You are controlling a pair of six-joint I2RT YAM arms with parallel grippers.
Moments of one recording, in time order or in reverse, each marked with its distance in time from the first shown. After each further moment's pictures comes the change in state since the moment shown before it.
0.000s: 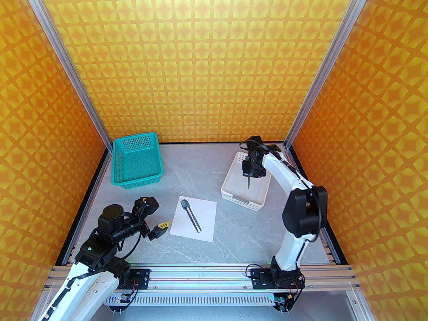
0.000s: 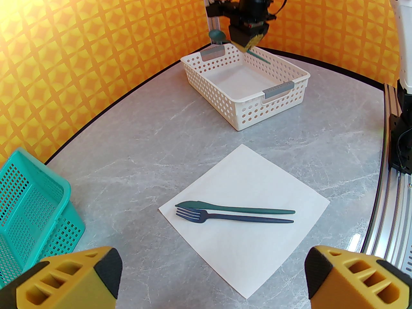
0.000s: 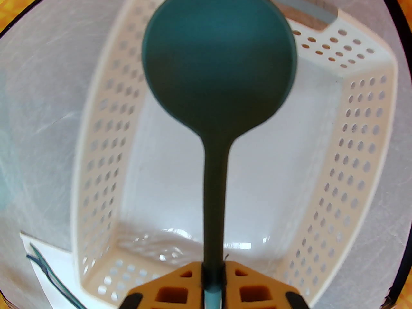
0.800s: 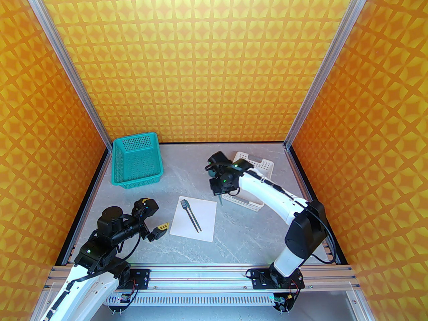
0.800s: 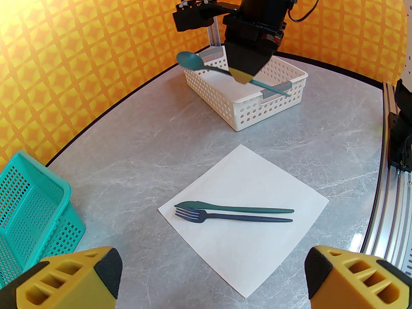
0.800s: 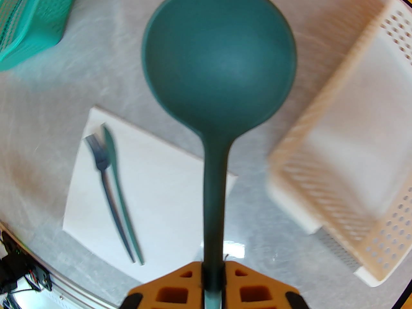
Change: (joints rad) left arm 0.000 -0.032 -0.016 0.000 0.000 0.003; right arm 0.465 -0.119 -0.111 0.013 -0.040 0.084
